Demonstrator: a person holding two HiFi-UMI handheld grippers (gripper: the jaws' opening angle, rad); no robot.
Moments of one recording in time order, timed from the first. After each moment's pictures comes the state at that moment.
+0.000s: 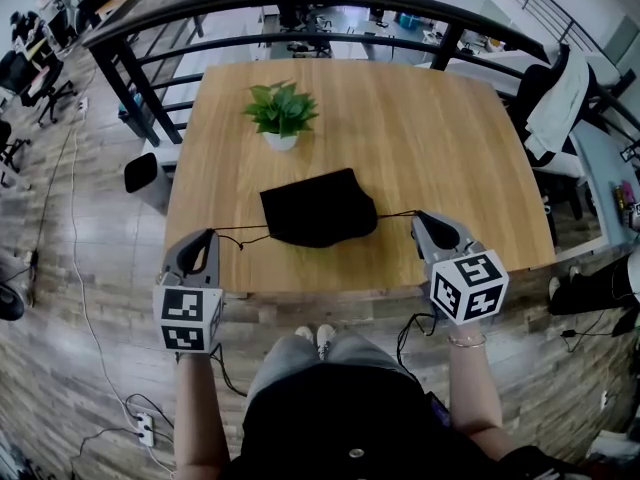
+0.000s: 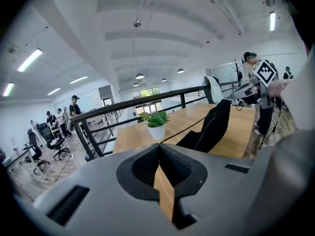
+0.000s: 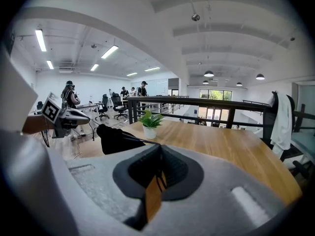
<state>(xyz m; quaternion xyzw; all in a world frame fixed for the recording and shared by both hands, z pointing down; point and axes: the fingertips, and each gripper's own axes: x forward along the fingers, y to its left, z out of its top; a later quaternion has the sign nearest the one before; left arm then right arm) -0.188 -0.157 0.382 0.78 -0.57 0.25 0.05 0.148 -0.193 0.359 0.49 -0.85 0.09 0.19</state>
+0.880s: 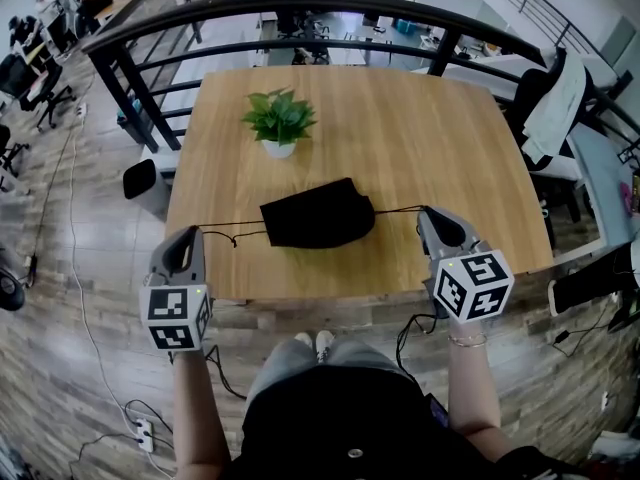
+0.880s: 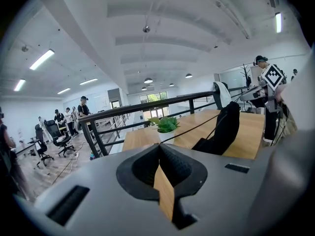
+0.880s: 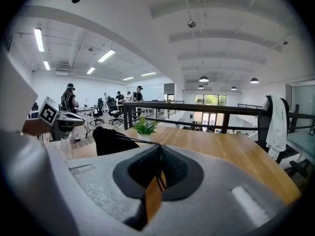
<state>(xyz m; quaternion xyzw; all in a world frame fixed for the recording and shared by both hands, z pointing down) -0.215 -0.173 0.365 0.76 -0.61 0.21 0.05 0.159 -0.208 0.338 0.52 -0.84 0.08 0.16</state>
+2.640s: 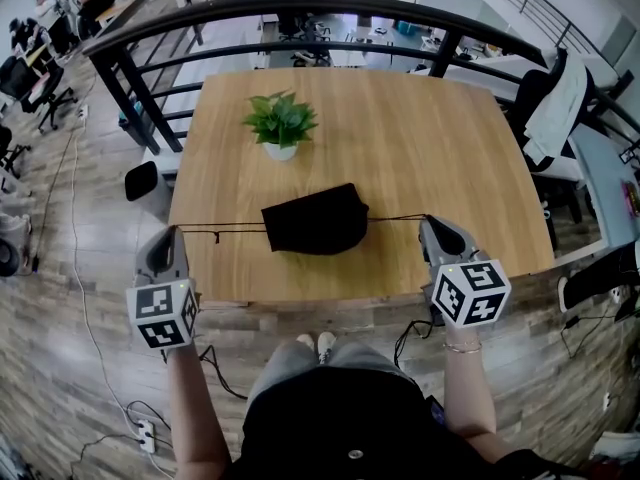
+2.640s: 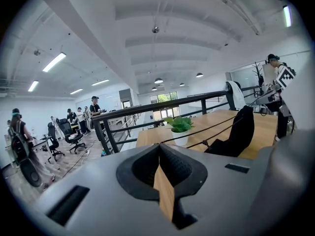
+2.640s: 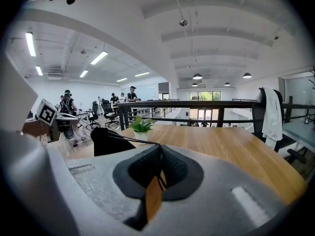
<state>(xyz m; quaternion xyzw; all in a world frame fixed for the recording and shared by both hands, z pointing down) -0.255 -0.173 0.360 0.72 -0.66 0.20 0.05 0.170 -0.203 0.354 0.54 -0.82 0.11 0.15</state>
